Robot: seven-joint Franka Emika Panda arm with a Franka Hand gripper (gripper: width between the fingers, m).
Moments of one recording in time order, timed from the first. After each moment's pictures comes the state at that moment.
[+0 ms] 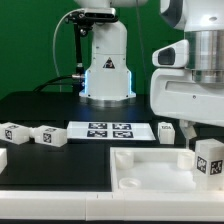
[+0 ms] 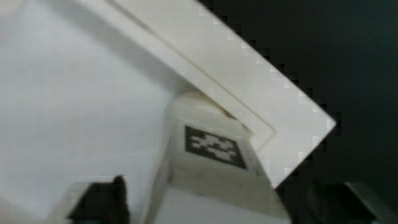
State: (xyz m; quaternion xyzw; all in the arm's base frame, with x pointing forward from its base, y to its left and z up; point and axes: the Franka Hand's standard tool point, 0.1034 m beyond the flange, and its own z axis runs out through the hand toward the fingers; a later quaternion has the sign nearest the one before) arm 0.640 0.115 0.077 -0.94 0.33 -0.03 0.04
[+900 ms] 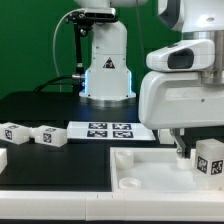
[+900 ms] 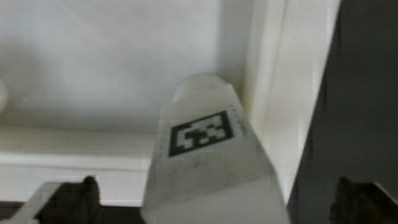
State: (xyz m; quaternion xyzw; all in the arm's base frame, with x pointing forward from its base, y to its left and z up) arm 0.641 0.111 0.076 -1.00 -0.05 -0.05 0.02
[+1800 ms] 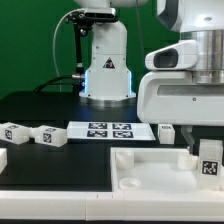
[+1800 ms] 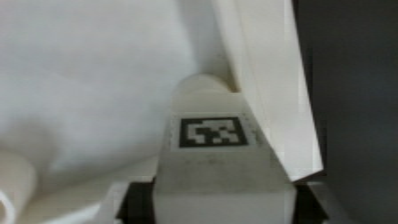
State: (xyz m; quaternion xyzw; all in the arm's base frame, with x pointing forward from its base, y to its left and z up) arm 0.642 0.108 0.076 -0.96 0.27 -0.04 0.04
